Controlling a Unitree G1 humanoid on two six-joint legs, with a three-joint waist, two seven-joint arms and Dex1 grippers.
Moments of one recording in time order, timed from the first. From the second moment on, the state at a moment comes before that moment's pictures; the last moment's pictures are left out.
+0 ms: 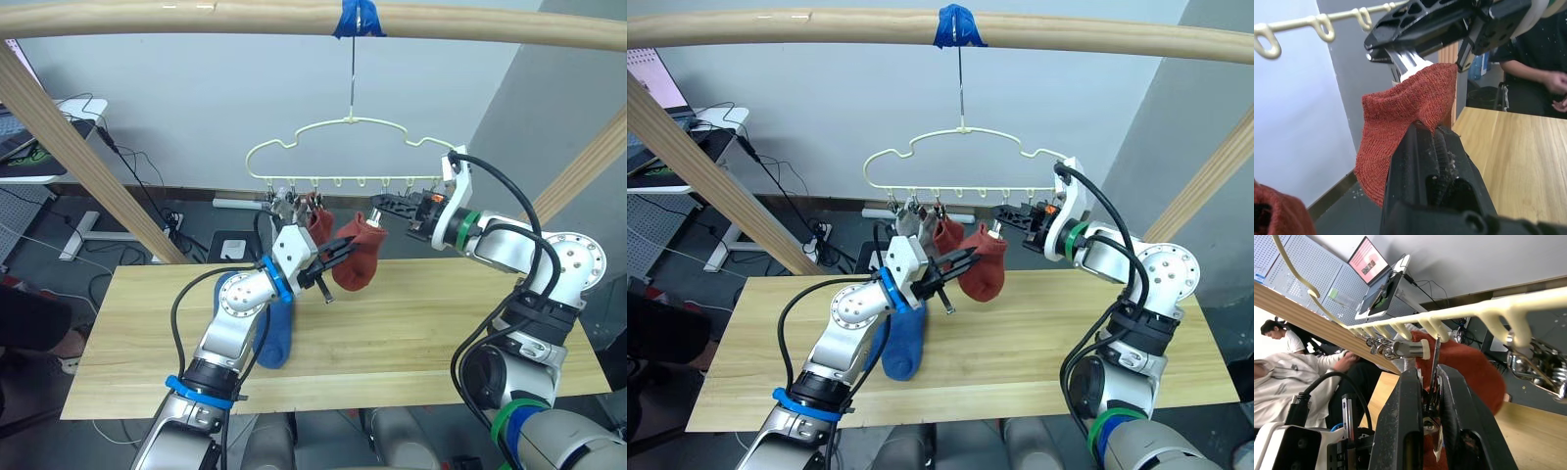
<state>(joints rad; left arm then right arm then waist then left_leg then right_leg) -0.39 0.27 -0.19 0.12 -0.07 -0.28 -0.76 -0.81 -0.11 -0.56 -0.16 0.92 1.55 0.09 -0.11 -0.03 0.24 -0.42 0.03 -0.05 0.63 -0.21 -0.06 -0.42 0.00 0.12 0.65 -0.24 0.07</state>
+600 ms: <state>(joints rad) -0.40 0.28 -0.19 0.16 -0.07 -0.30 -0.75 -0.85 -0.08 -0.60 -0.16 0.93 1.60 0.06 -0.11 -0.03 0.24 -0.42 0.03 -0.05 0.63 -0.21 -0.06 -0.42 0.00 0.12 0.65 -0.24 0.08</state>
